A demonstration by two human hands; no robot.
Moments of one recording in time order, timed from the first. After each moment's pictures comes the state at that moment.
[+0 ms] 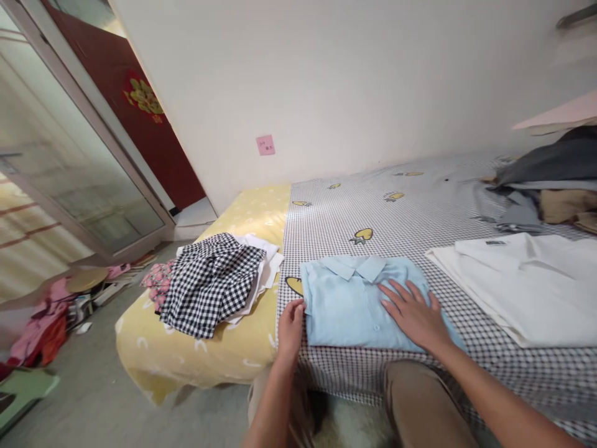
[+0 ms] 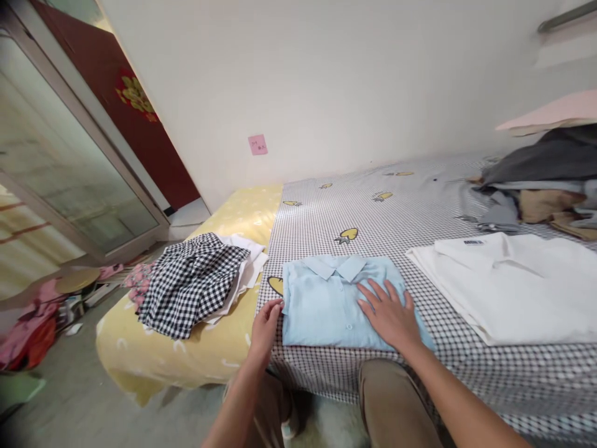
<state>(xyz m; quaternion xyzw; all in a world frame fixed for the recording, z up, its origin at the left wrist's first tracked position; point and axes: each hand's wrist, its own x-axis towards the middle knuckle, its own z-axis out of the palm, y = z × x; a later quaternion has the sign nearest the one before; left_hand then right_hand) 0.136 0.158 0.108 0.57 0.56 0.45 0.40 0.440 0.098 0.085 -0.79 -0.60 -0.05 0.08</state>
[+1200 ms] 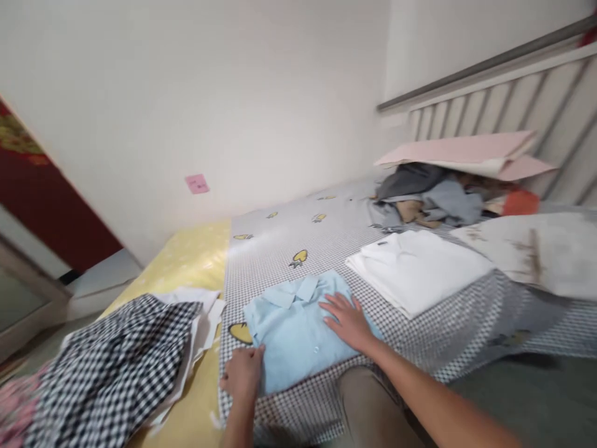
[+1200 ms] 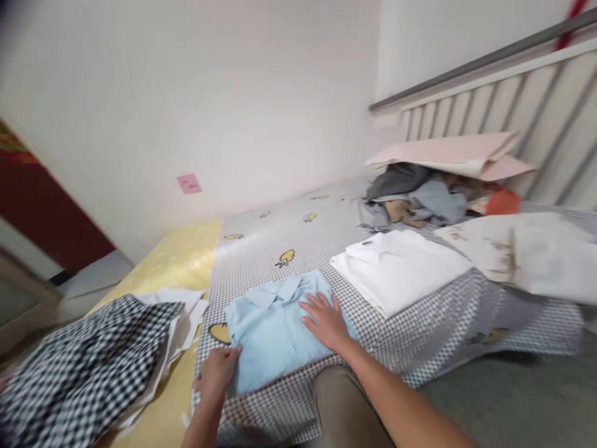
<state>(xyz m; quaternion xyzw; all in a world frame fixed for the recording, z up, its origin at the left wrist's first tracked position) 0.167 0.186 0.142 0.66 0.71 0.14 0.19 0.443 0.095 0.103 -0.76 -0.60 0.04 0.24</state>
